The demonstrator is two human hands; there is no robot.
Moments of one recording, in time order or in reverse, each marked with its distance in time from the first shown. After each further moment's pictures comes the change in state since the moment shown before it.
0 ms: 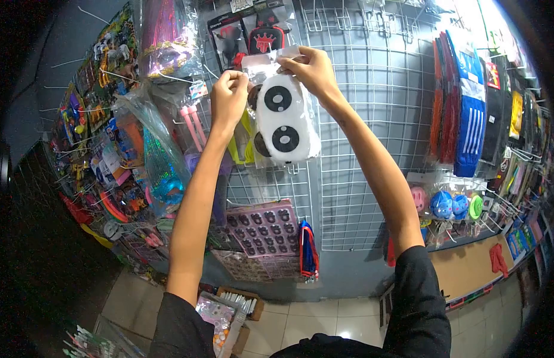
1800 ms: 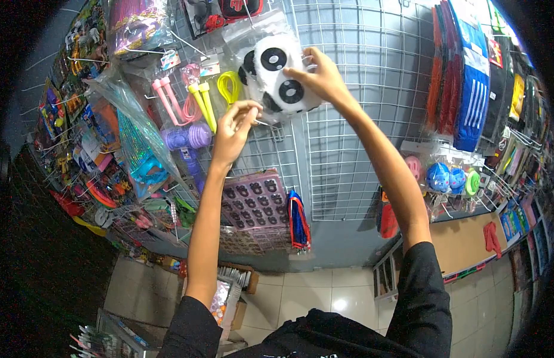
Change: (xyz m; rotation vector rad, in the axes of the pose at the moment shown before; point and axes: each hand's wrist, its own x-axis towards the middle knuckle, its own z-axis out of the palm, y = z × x) left_hand -0.131 -0.051 0.000 -0.363 -0.435 -0.173; right_hand -0.070 0.065 -0.033 -0.296 -0.062 0.129
